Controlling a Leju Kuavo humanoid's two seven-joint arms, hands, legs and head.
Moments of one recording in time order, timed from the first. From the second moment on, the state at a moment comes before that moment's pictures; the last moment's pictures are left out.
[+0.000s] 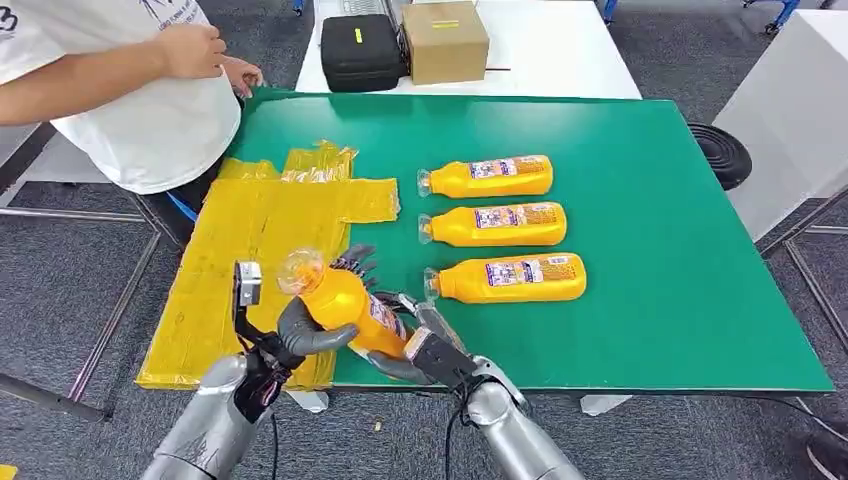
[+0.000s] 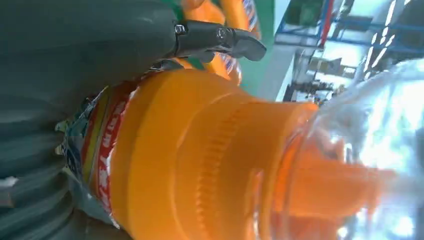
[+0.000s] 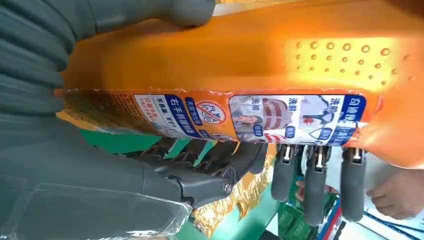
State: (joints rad) left arm -0.35 -0.09 -0.32 -0.97 0.33 -0.73 -0.28; right arm -0.29 0.21 0.40 -0.92 0.40 0.08 -0.65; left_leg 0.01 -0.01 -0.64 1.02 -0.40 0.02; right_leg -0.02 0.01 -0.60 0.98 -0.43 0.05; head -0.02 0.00
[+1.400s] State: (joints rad) left arm -0.40 -0.10 -0.41 -0.88 0.37 -0.57 -0.35; right arm -0.27 0.19 0.40 -0.91 0.42 0.07 -0.64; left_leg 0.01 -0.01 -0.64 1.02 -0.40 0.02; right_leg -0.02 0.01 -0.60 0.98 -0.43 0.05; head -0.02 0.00
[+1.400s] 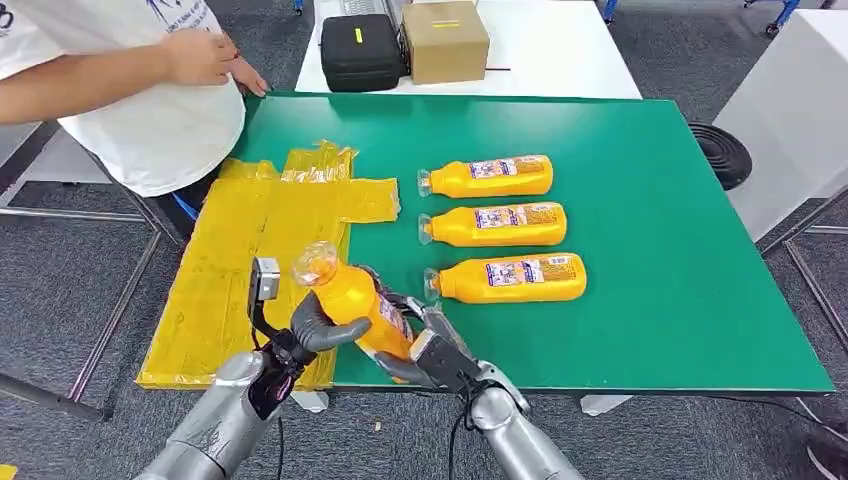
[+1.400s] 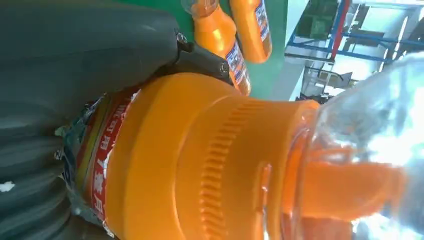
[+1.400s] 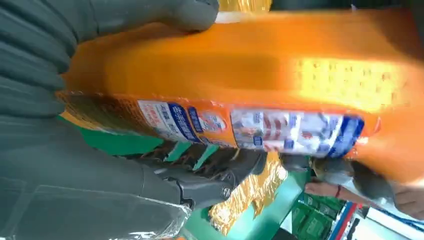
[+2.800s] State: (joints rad) left arm -0.46 0.13 -0.26 -1.24 -0.63 0.02 -0.28; right arm -0.12 0.16 0.36 -1.29 0.42 0.02 -0.59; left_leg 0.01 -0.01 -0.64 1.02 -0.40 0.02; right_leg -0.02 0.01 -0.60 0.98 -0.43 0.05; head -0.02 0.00
